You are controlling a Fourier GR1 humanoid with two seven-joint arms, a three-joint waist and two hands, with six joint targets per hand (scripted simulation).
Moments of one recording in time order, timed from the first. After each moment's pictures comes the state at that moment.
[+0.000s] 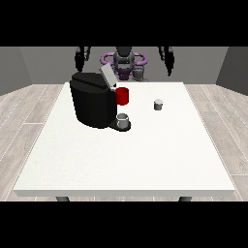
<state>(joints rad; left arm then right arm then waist) -0.01 0.11 0.00 -1.58 -0.01 0.00 0.00 -0.04 -0.09 0.01 -1.56 -0.02 -0.01 0.00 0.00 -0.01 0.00</state>
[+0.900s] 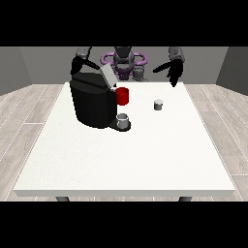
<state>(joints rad) -0.20 0.41 0.03 -1.39 -0.21 -0.18 -0.08 -0.08 -0.07 0.04 -1.54 0.15 -0.15 -0.04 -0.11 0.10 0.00</state>
